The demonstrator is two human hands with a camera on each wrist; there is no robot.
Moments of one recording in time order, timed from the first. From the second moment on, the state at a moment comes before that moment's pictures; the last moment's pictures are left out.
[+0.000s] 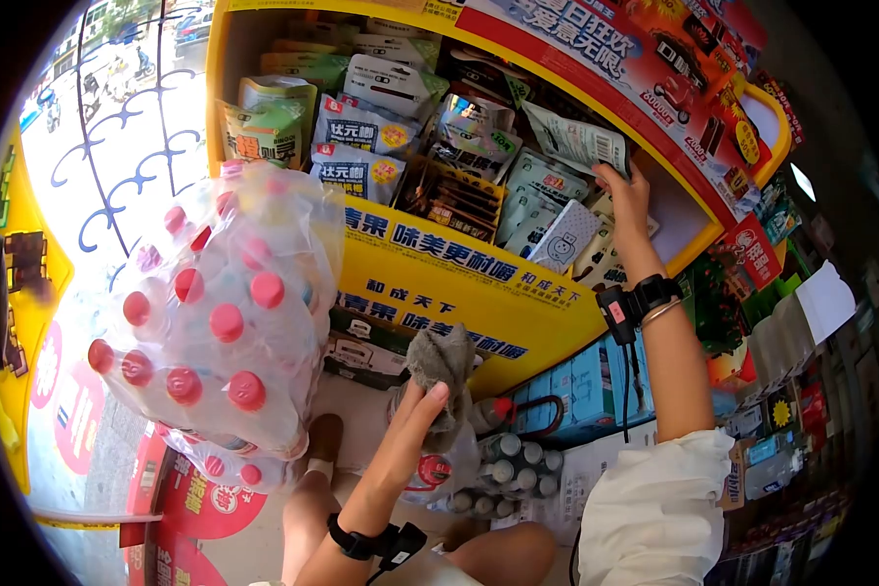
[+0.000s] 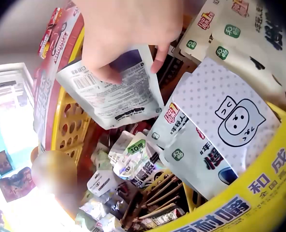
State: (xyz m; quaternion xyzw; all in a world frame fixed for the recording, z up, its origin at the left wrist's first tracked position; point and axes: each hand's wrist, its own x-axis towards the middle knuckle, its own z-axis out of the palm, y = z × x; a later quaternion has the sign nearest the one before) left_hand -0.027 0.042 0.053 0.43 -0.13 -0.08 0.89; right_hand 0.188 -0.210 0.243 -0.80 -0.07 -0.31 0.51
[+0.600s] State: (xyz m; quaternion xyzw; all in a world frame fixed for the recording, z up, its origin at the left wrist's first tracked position) left_hand -0.029 0.038 0.057 0.39 -0.11 -0.12 0.91; right_hand 0.239 -0.237 0.244 -0.72 -0.03 -0.35 0.59
